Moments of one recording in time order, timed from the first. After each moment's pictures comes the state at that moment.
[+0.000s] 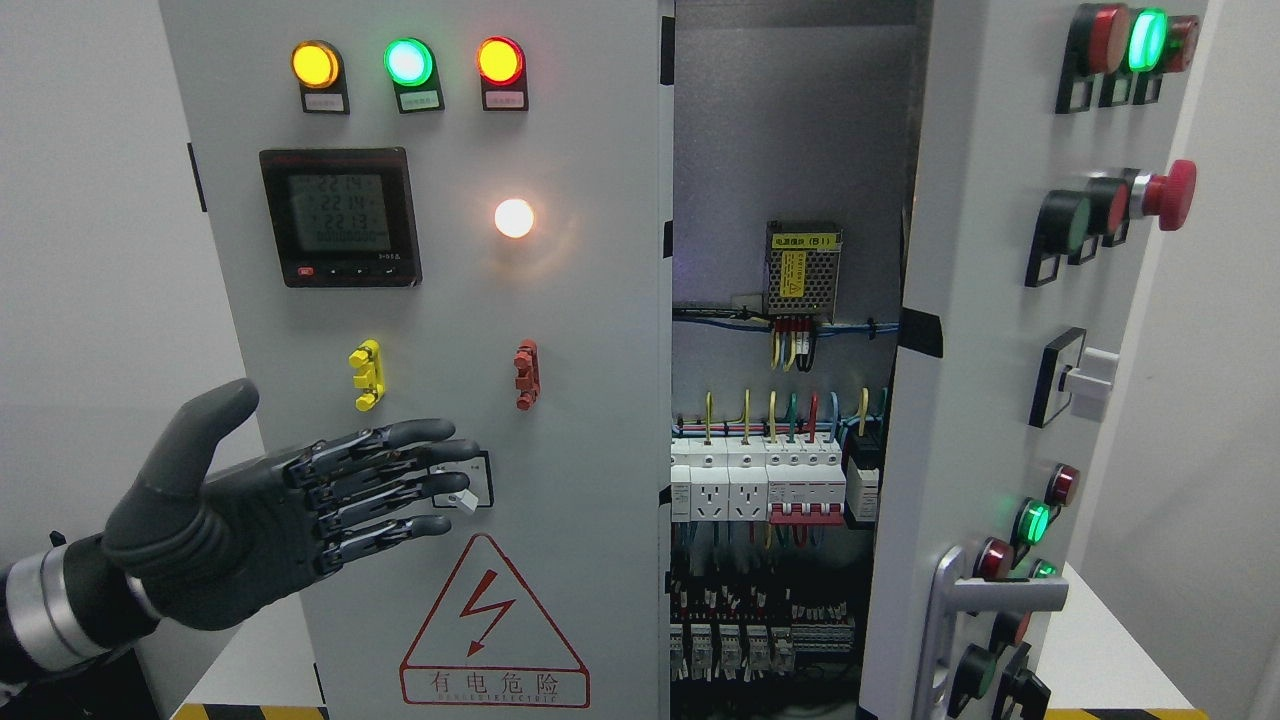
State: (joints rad) left arm -1.03 1.08 -0.71 -1.81 1.53 0.21 -0.49; right arm 0.10 0.12 0.12 -0.06 -0.04 -0.09 0.14
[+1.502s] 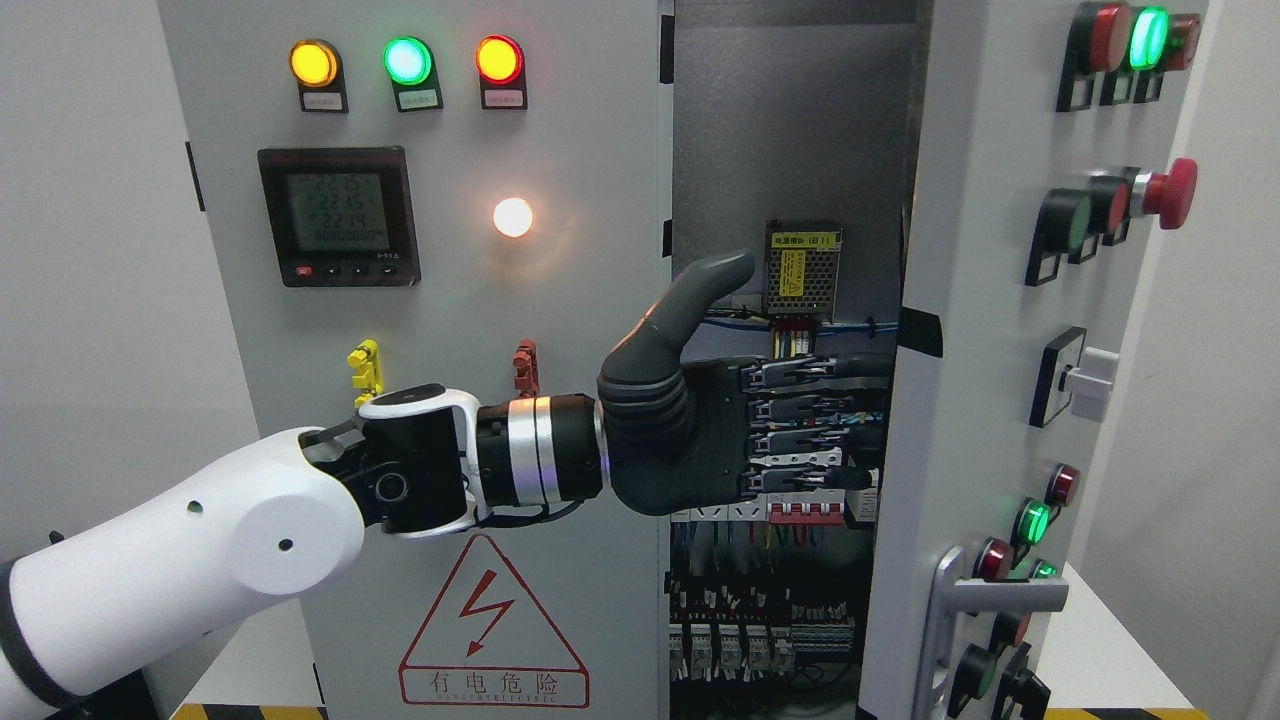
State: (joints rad) left arm -1.63 0.50 -1.34 -1.48 1.87 0.23 -0.43; right arm 0.10 0.12 0.12 -0.06 -0.04 -0.09 0.14
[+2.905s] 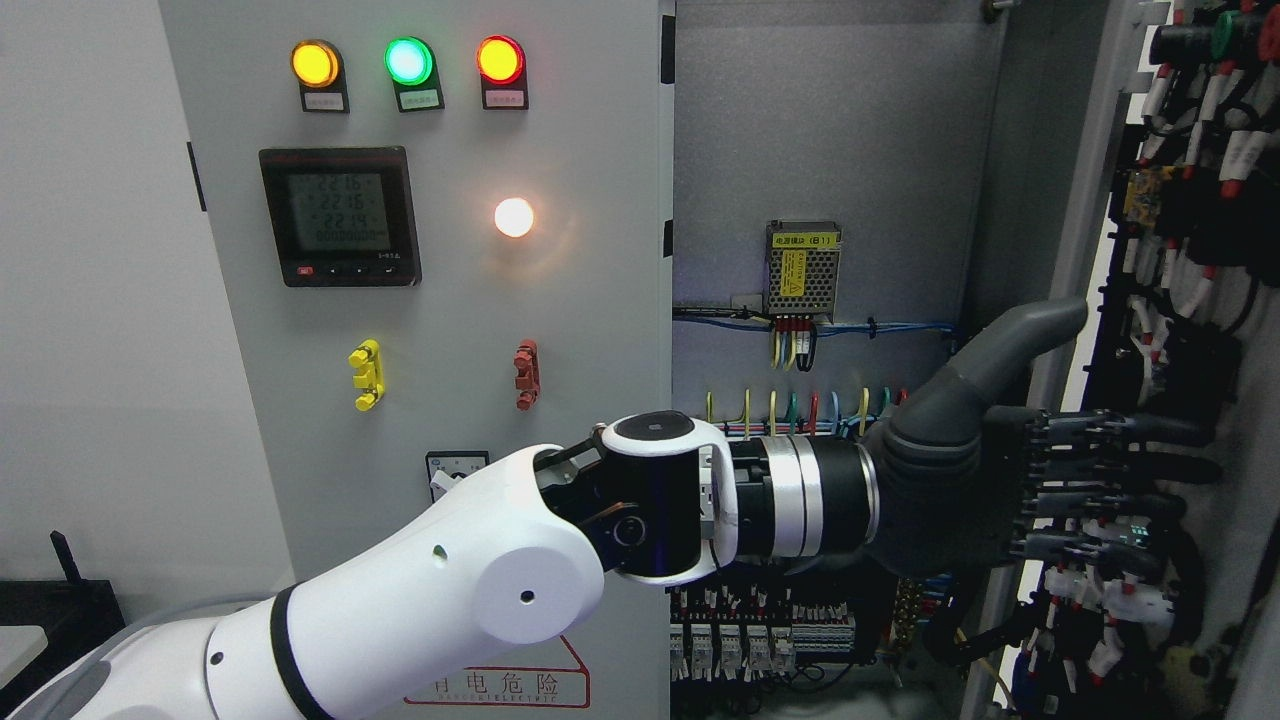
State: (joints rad) left arm -1.52 0.13 -1.11 -1.45 1.62 0.36 -0.20; right arm 0.10 0.12 0.12 -0.06 -0.04 -0.09 0.14
